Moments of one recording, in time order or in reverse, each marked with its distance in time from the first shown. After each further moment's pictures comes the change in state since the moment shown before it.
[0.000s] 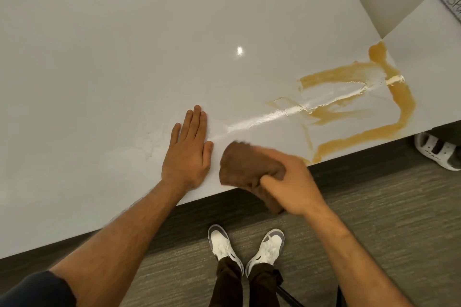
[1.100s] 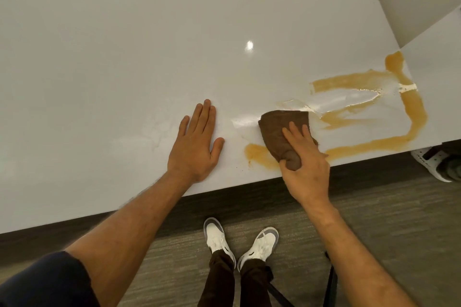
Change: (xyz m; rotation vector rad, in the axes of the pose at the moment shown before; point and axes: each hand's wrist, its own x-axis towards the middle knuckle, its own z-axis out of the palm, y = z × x) left_hand 0.002 0.001 0.002 0.025 0.021 -0.009; right_hand 0.027 0.039 -0.011 -0.448 0.350 -0.138
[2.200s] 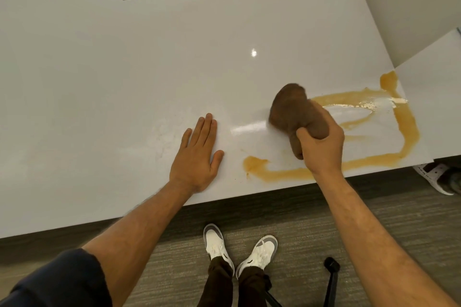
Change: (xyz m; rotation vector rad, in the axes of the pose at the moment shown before) left_hand -0.001 0.001 -0.004 -0.007 -0.043 -0.004; right_hand 0.076 -0.012 -0.034 0.529 0.166 0.124
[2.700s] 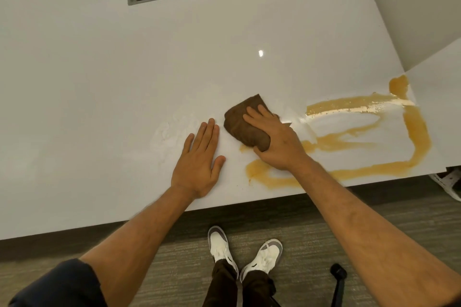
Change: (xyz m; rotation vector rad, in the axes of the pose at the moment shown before) left_hand 0.001 -0.002 0.001 -0.010 -0.001 0.002; right_hand 0.027 0.017 0.059 -0.499 -0.634 -0.421
